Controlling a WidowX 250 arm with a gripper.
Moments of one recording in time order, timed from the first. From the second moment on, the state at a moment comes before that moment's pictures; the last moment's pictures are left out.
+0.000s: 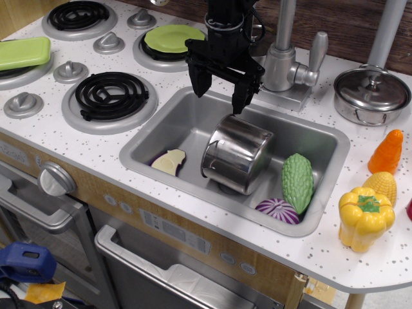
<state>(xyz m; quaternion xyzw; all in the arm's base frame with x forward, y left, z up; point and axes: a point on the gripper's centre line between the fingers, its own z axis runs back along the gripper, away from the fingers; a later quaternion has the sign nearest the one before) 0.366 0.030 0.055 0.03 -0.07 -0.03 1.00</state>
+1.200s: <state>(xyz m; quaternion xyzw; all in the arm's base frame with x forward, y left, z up) 0.364 0.040 0.029 -0.16 -0.14 0.07 0.97</state>
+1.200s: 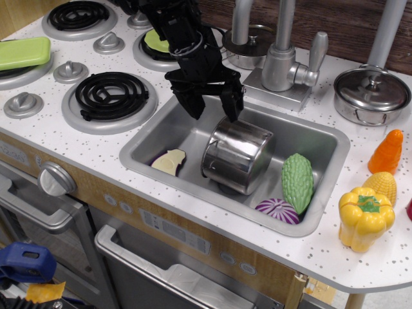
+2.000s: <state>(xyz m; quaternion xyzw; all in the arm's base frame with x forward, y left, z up) 0.357 0.025 -0.001 -0.34 -0.14 0.23 0.90</state>
